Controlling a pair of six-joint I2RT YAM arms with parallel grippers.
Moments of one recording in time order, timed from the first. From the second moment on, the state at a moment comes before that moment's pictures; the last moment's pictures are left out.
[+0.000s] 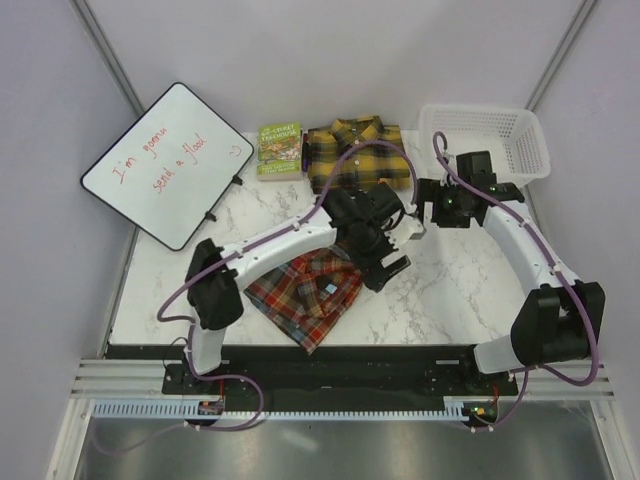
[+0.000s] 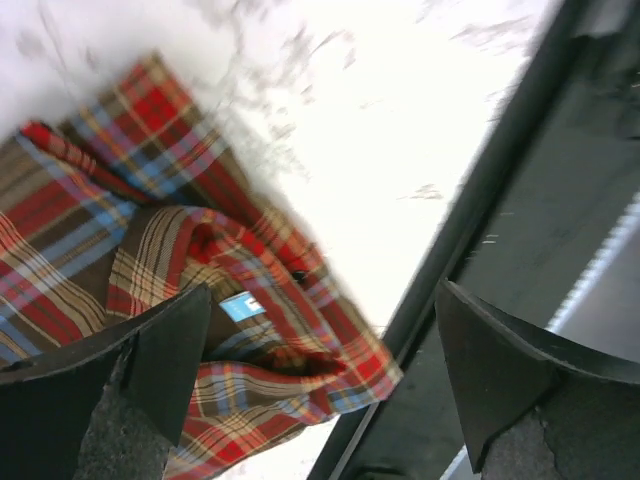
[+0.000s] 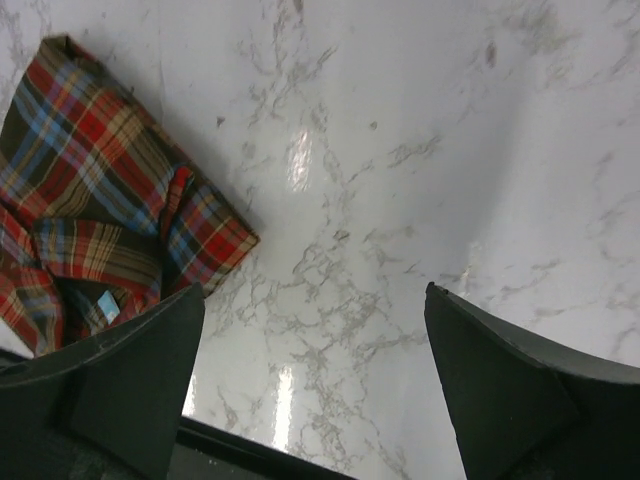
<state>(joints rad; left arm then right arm) -1.00 1.99 1.87 -1.08 0.18 0.14 0.12 1.45 1.25 -0.72 -0.24 0.19</state>
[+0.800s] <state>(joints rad) -0.29 1.66 1.28 -0.93 0.52 0.36 0.32 1.69 0.88 -0.39 -0.59 0.38</state>
